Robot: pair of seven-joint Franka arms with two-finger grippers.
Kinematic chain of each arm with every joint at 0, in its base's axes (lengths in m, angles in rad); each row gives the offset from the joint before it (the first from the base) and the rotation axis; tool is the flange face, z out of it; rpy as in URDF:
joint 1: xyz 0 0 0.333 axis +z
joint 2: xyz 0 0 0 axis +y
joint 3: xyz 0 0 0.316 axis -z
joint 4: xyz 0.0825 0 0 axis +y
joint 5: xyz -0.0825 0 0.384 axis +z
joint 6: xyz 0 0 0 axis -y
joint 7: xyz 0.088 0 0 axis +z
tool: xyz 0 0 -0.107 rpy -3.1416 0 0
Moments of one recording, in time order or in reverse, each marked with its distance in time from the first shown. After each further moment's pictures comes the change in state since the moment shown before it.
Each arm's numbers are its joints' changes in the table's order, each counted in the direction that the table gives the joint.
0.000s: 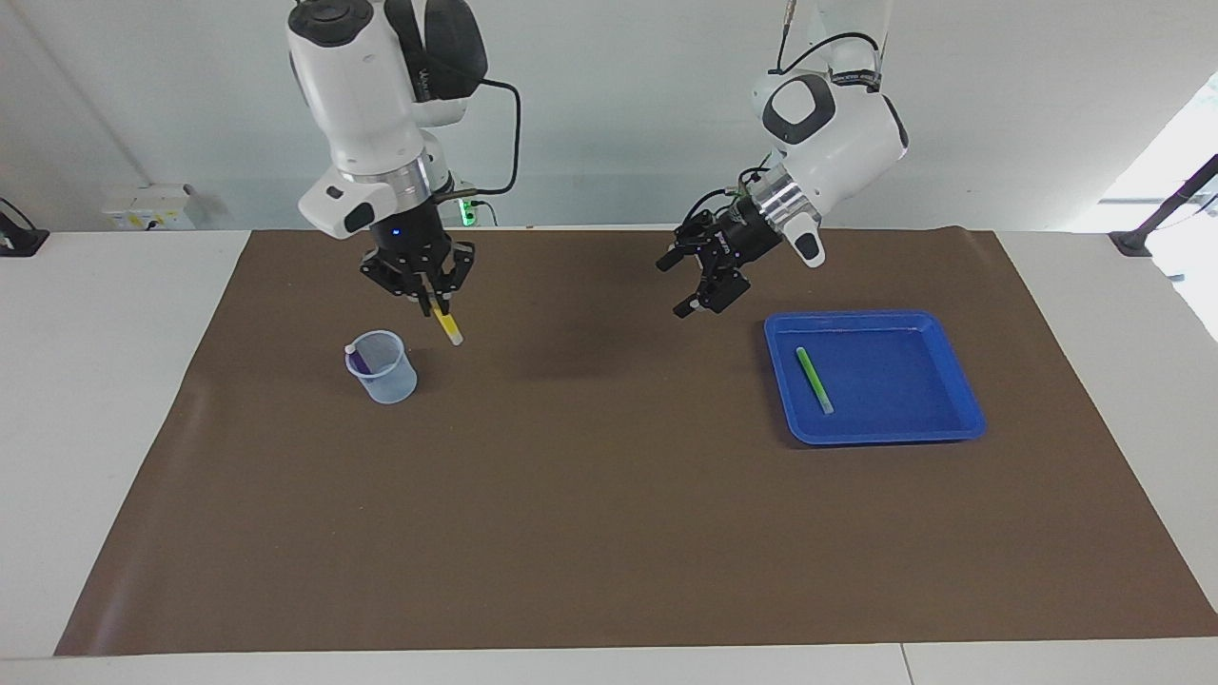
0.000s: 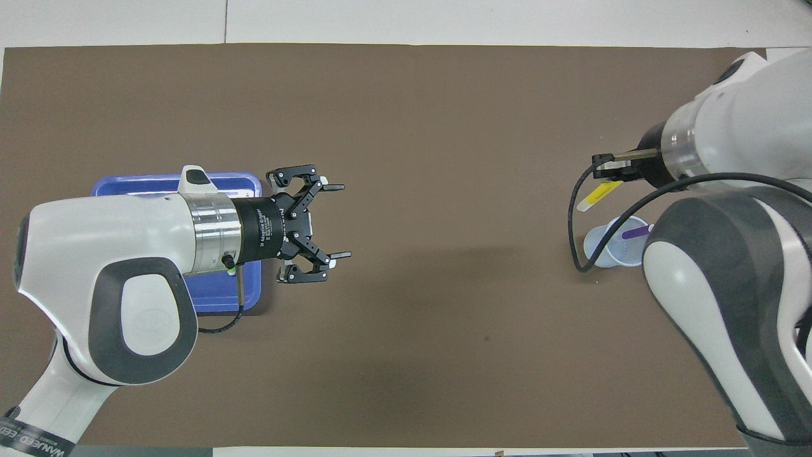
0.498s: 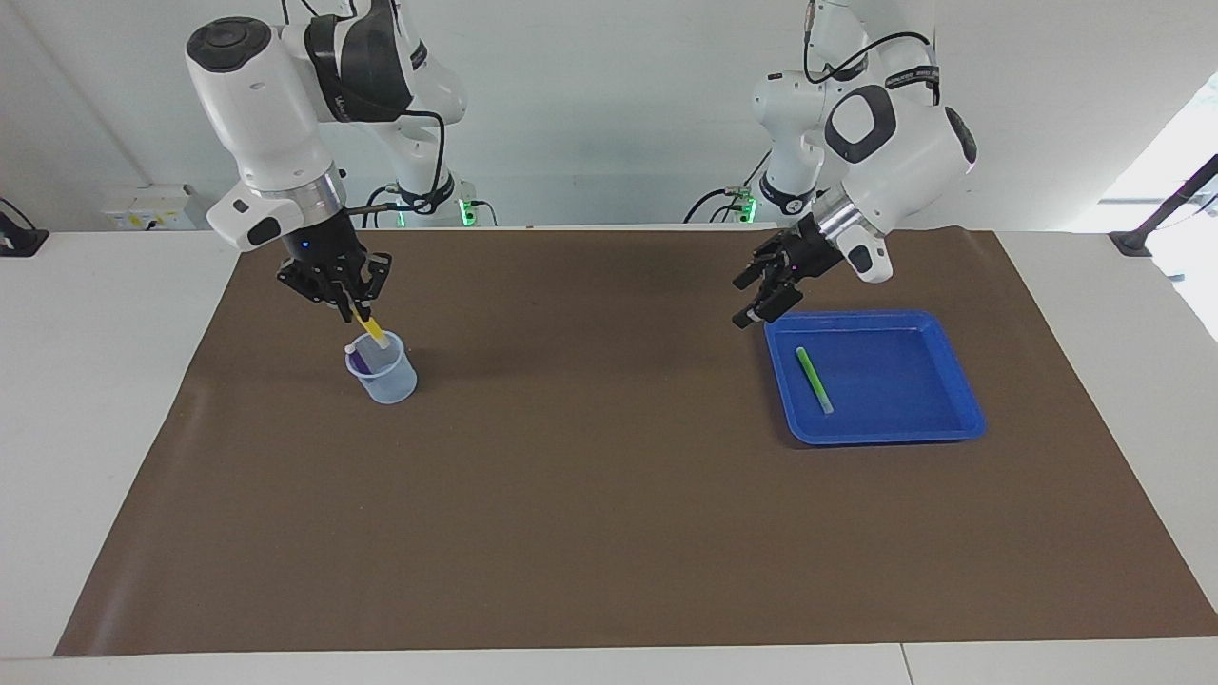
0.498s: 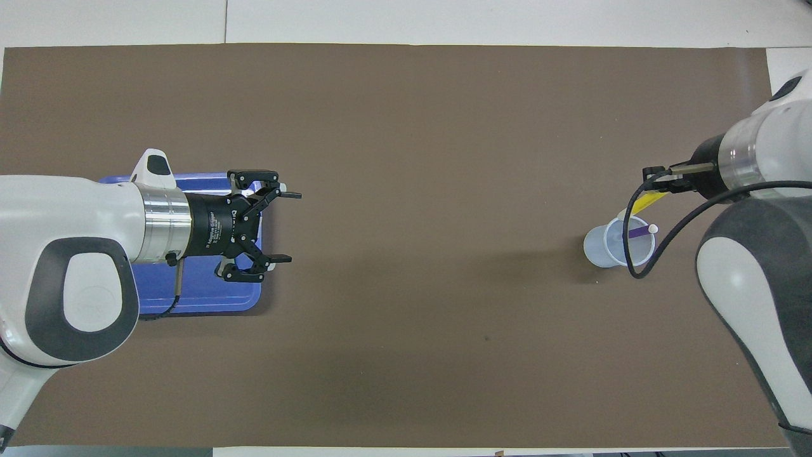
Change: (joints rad) left arm 0.203 0.016 -0.006 0.012 0.391 -0.217 -0.601; right arm 0.000 -0.143 0.105 0.303 0.000 0.199 0.121
